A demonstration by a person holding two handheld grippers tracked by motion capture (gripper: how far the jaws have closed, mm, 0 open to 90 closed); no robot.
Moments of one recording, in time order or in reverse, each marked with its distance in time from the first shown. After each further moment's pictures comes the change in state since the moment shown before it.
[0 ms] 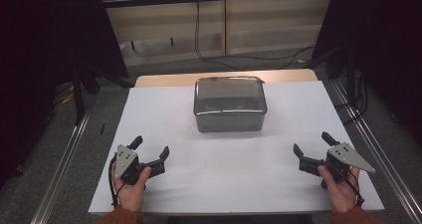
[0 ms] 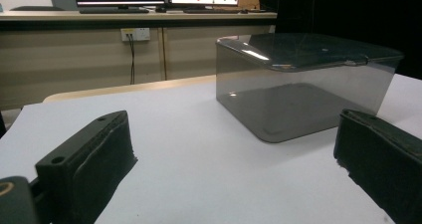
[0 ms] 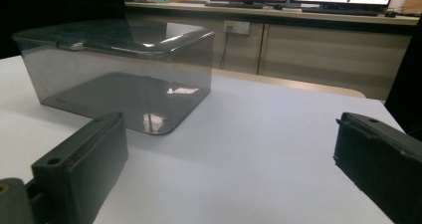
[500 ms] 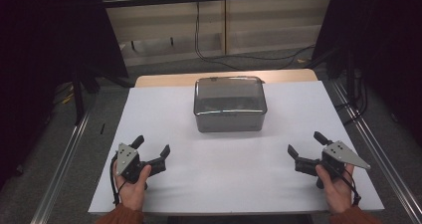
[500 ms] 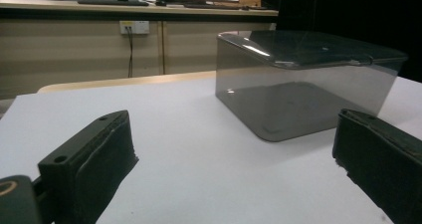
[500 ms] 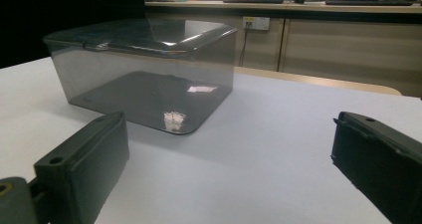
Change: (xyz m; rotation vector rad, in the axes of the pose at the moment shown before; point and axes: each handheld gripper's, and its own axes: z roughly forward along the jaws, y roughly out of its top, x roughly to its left) left arm 0.001 -0.002 0.006 0.019 -0.010 -0.032; right arm 0.008 0.000 0.008 0.013 0.087 0.009
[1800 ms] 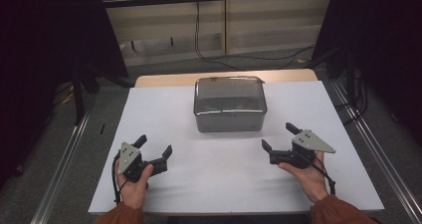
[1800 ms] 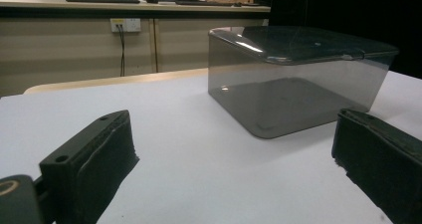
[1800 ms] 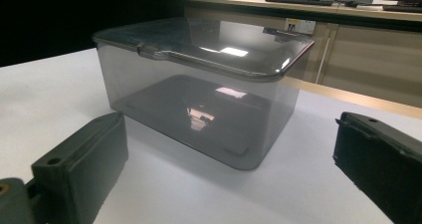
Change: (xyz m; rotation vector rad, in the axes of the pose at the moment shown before) left arm -0.001 -0.001 0.004 0.015 -0.021 0.011; right arm 0.038 0.014 0.054 0.010 0.126 -0.068
